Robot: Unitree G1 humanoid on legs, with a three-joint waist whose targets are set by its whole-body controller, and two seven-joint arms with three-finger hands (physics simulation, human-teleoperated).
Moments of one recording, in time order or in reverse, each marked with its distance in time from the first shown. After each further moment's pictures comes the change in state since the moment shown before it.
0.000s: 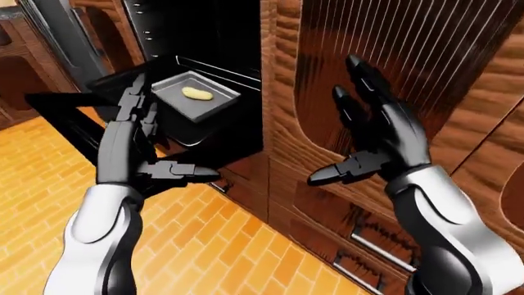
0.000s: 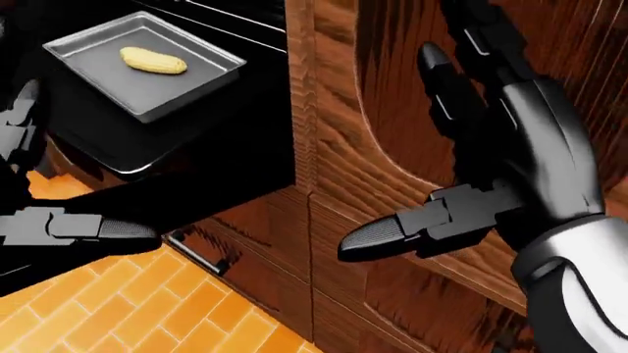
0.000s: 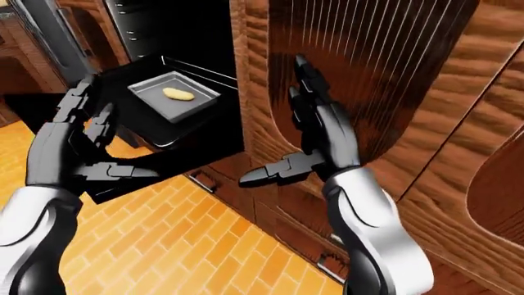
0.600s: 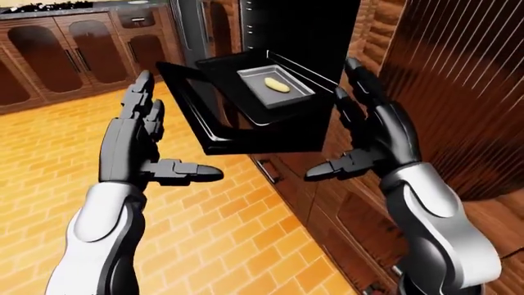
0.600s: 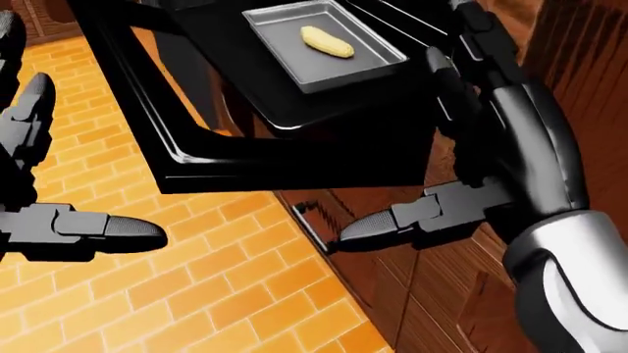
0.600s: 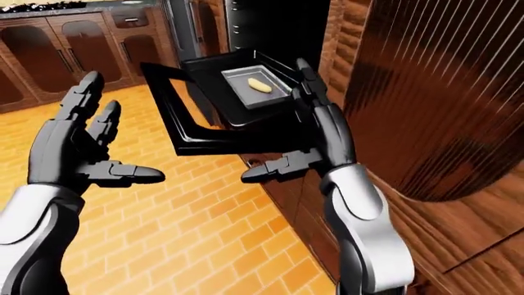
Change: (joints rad) left arm -0.015 -0.004 -0.016 -0.008 0.011 0.010 0.000; right arm 0.017 0.033 0.030 0.077 -0.160 -0.081 0.081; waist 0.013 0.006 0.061
